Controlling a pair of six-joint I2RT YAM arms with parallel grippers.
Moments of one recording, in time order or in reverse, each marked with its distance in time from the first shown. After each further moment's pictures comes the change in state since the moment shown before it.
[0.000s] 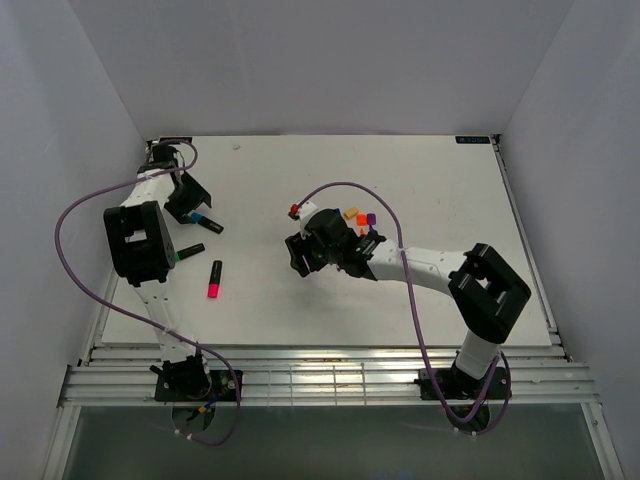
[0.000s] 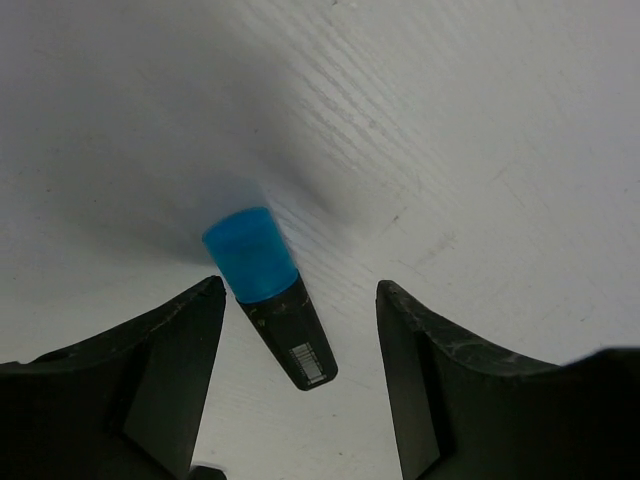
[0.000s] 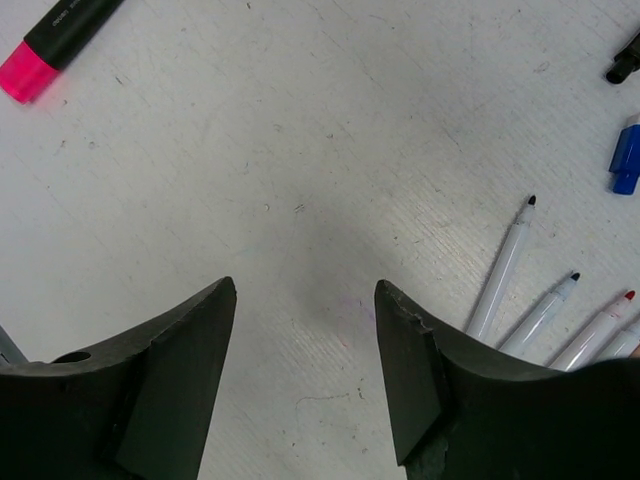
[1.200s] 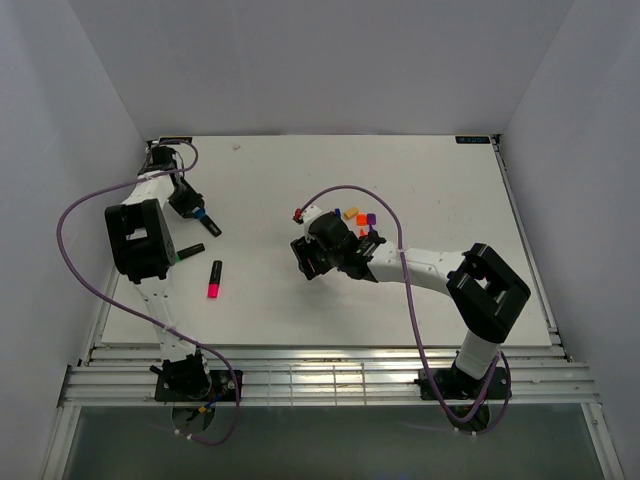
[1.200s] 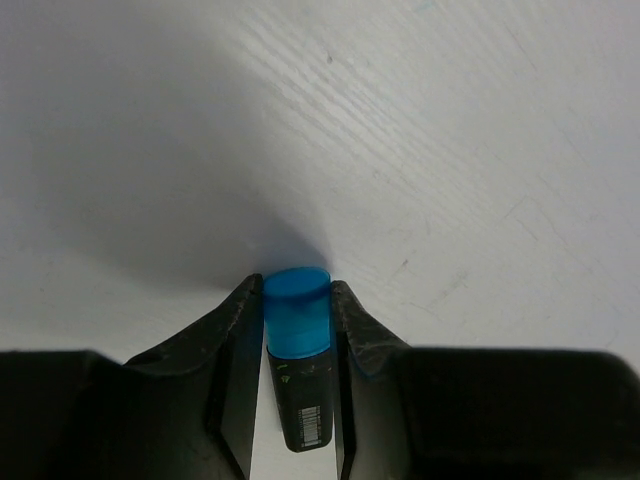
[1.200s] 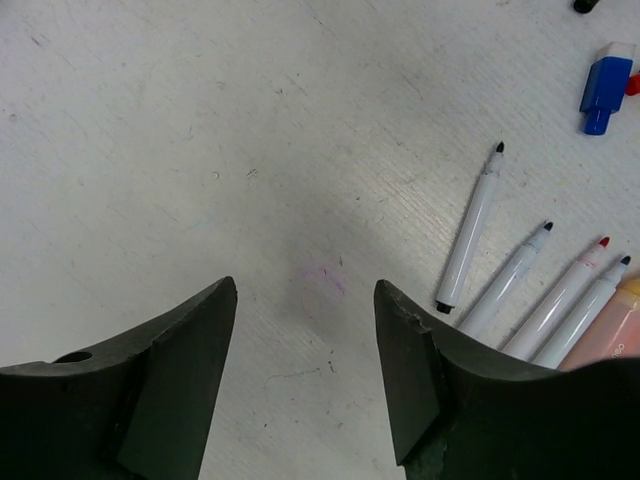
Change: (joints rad) left arm 0.008 0.067 0.030 0.048 -0.010 0.064; right arm 0.000 0.003 -0.026 -0.039 0.069 0.004
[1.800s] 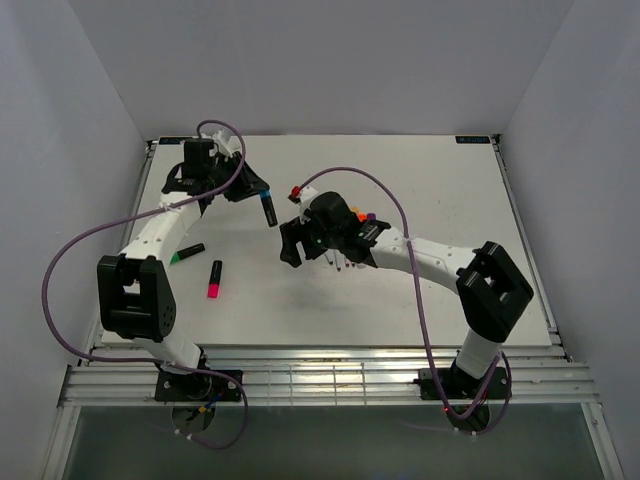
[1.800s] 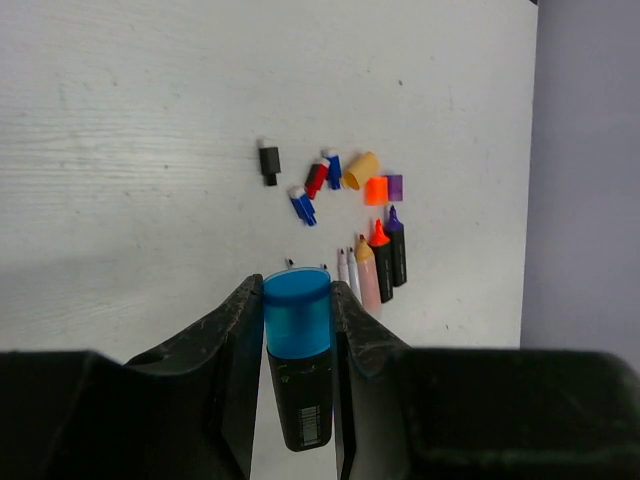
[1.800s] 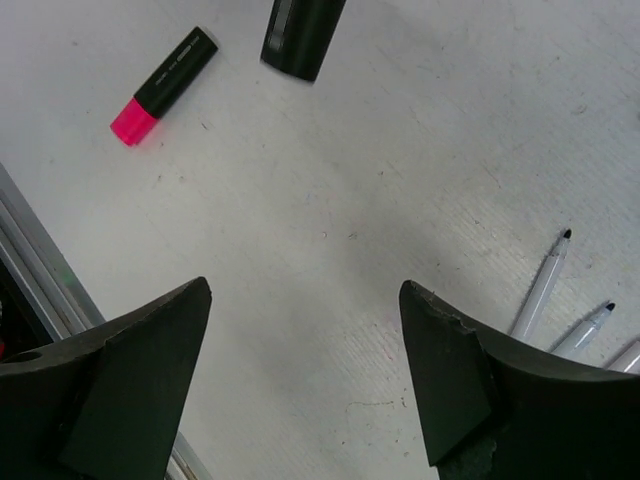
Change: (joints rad) left arm -0.297 -0.549 -0.368 0.302 0.397 -0.040; right arm -0.037 -0.008 0.134 -0.045 -0.200 0.077
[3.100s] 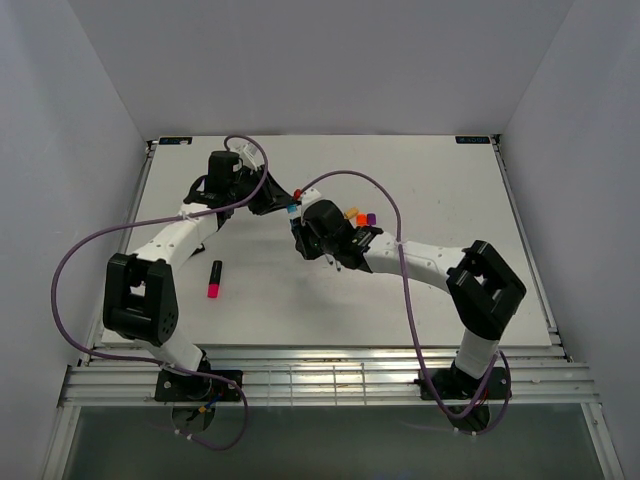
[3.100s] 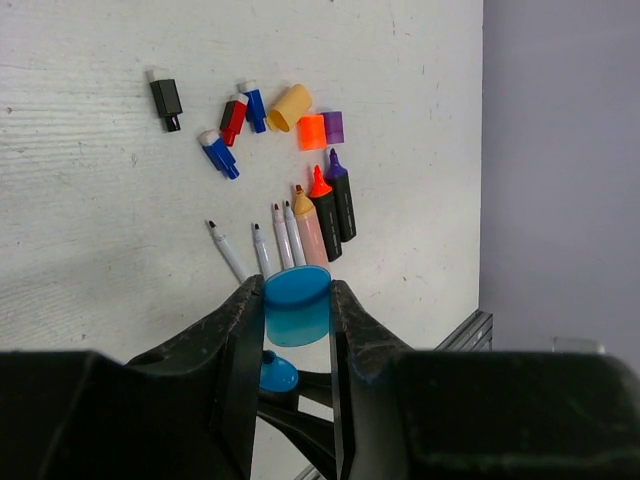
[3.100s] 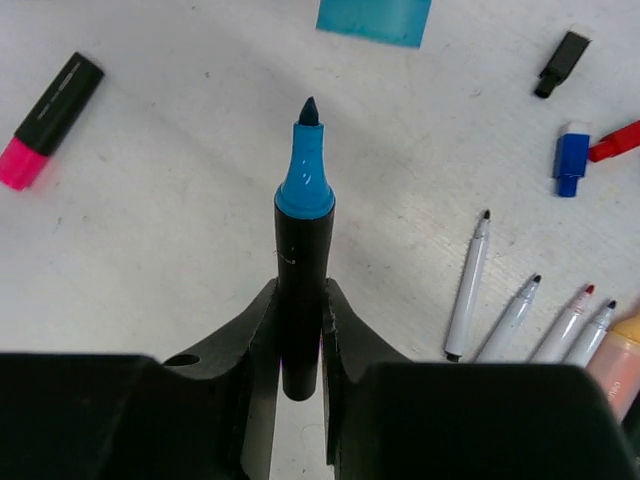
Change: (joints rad) left arm -0.143 -0.031 -0.140 0.153 0.095 -0.105; right arm 0.022 0.037 -0.011 0.032 0.271 0.024
